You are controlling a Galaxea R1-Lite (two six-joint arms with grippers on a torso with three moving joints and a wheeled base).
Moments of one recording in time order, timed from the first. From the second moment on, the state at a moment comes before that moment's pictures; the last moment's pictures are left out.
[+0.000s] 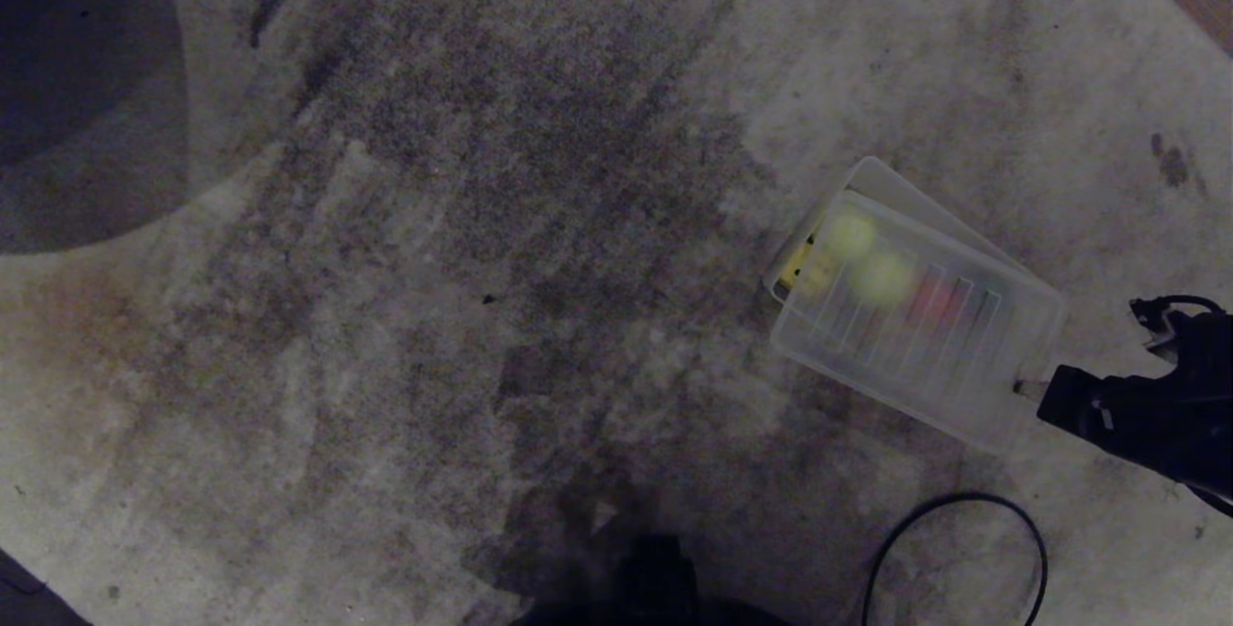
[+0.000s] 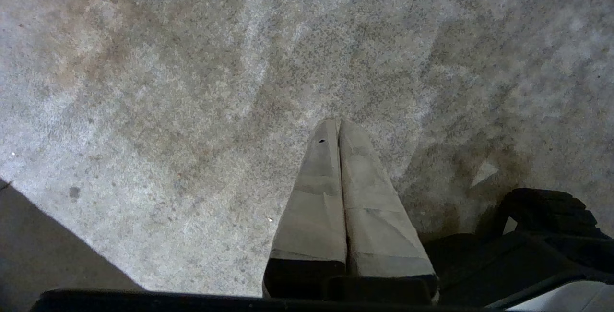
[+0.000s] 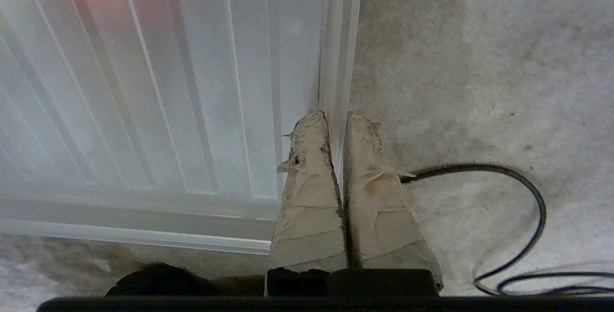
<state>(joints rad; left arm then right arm) -0.01 0.00 0.00 0.00 0.05 -0.06 -0.20 1.71 -0.43 -0.81 0.19 0.32</state>
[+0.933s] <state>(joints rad) -0.01 0.00 0.00 0.00 0.05 -0.06 -0.21 1.75 -0.46 -0.81 0.22 0.32</state>
